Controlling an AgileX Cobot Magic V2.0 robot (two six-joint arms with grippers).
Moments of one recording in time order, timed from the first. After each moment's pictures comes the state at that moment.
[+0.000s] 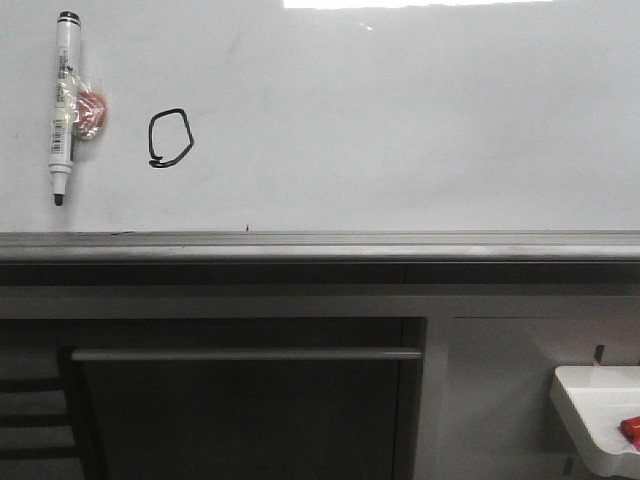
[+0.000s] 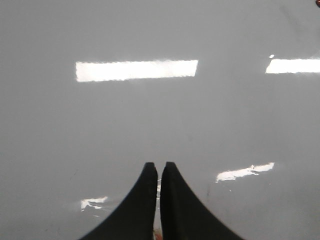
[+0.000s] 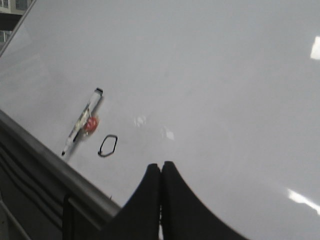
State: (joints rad) left arm -0.39 0.32 -0.48 0.17 0.06 -0.16; right arm 0.65 0.54 -0.43 0.27 -0.06 -0.47
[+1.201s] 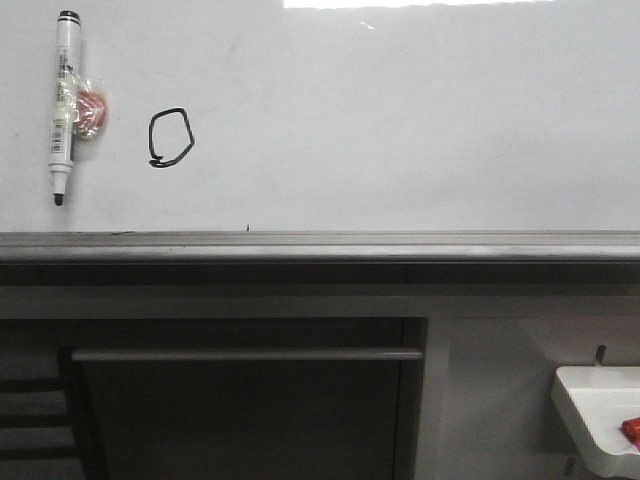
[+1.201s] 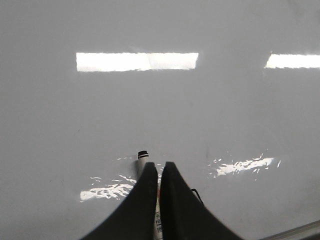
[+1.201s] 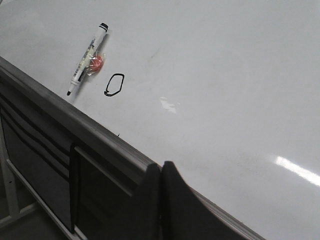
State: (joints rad) left arm -0.38 0.13 -0.31 0.06 0.10 -0.06; right arm 0.65 0.41 -0.21 0.27 -0.07 -0.47
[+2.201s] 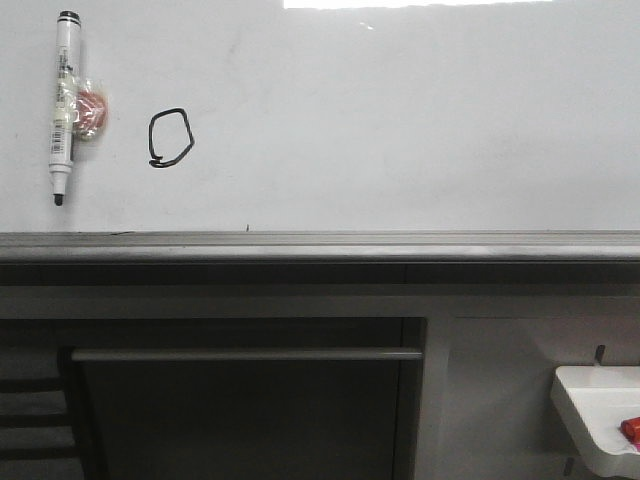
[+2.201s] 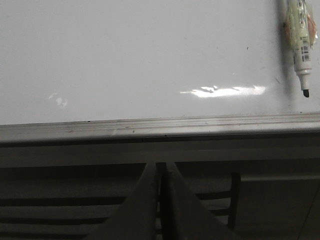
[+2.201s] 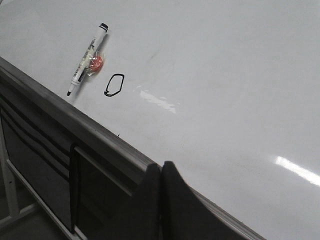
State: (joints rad) left arm 0.01 0.00 0.00 -0.04 0.27 0.11; right arm 0.65 0.41 -0.21 0.27 -0.07 -0.47
